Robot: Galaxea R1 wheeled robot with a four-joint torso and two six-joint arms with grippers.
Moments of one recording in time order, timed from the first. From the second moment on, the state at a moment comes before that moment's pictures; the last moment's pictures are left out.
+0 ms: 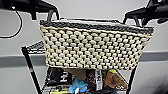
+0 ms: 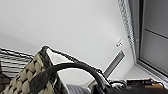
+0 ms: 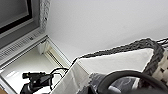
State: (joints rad) left arm -0.82 1.95 -0.95 -0.25 0.54 -1.12; right arm 0.64 2.09 -1.09 0.75 -0.39 0.52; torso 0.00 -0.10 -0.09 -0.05
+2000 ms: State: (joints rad) left arm -0.56 2.35 -1.66 -0.19 0.59 -0.92; right arm 0.47 2.54 -1.86 0.59 -0.47 0.39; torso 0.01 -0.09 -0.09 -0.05
